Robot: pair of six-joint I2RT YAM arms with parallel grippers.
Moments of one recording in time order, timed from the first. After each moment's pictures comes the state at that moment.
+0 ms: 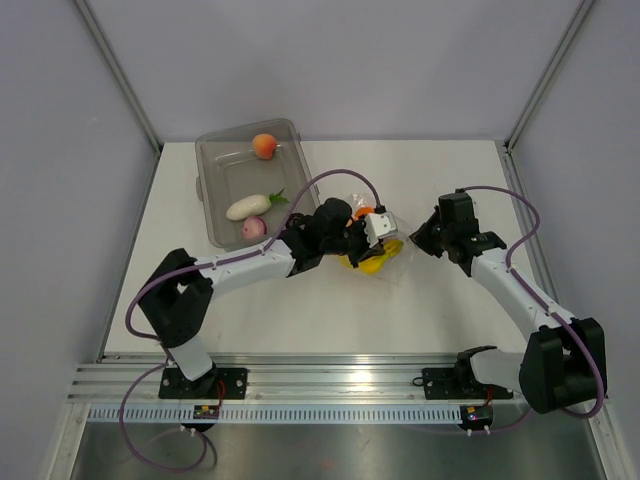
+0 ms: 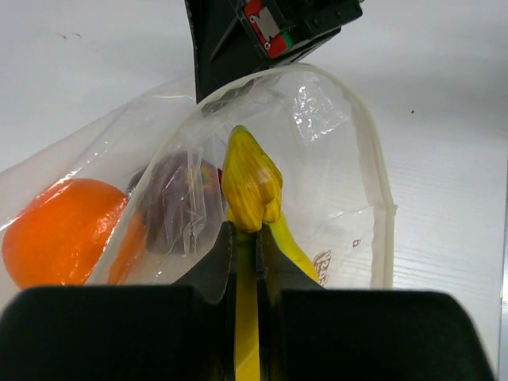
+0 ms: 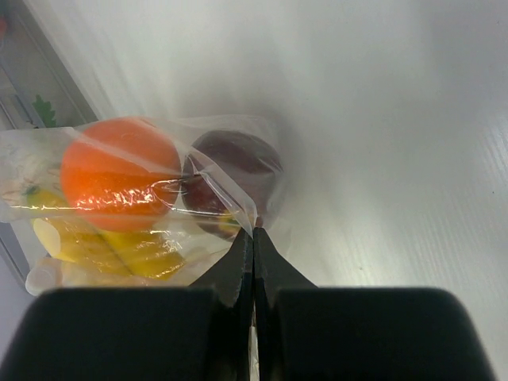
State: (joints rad) left arm -0.89 1.72 1.19 0.05 0.37 0.29; right arm 0.24 1.23 0.84 -0.37 0.00 0.87
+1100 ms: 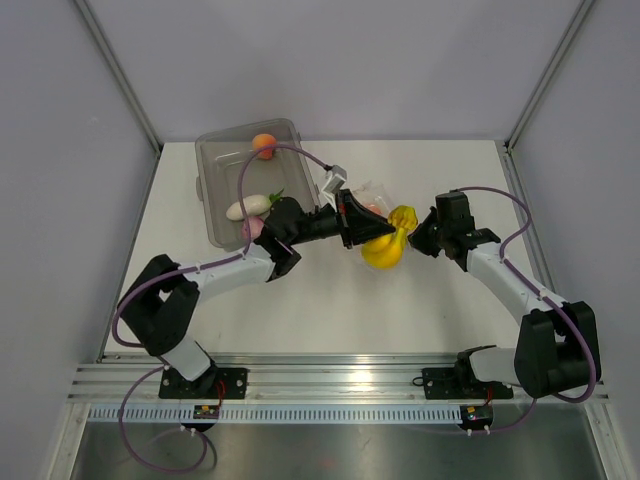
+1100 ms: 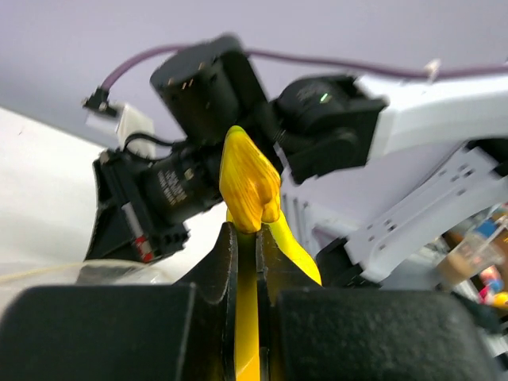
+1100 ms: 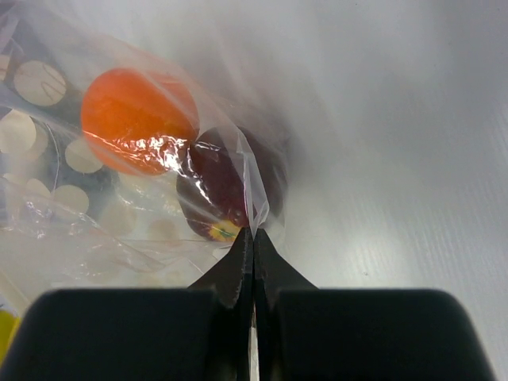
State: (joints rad) left arm -0.79 1.61 0.98 0.91 0.66 -0.62; right arm 0.23 1.31 0.84 -0.33 -0.07 0.86
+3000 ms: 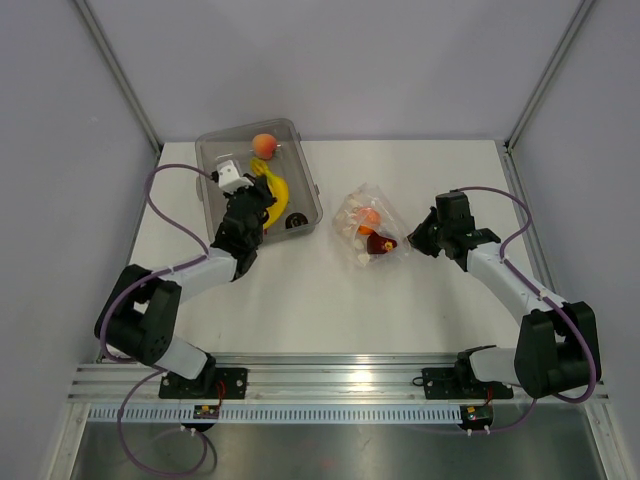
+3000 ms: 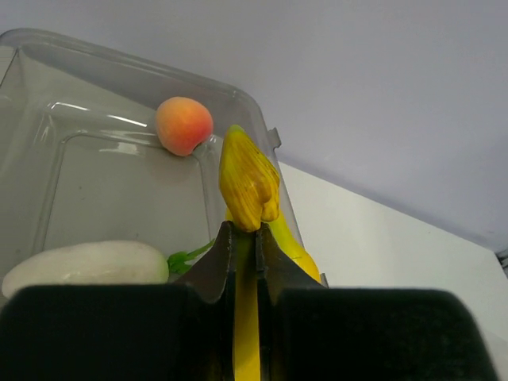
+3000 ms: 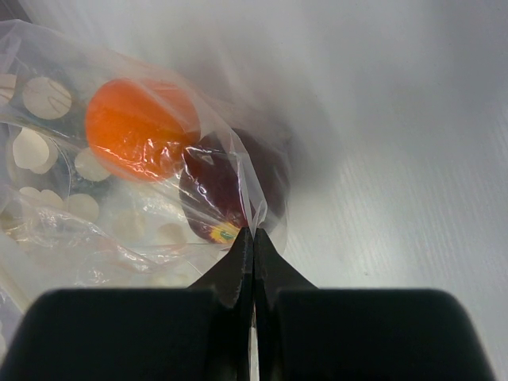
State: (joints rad) left arm -0.45 1.48 0.74 0.78 -0.51 -0.46; right arm 0.23 1.30 0.84 -0.33 -0.07 0.87
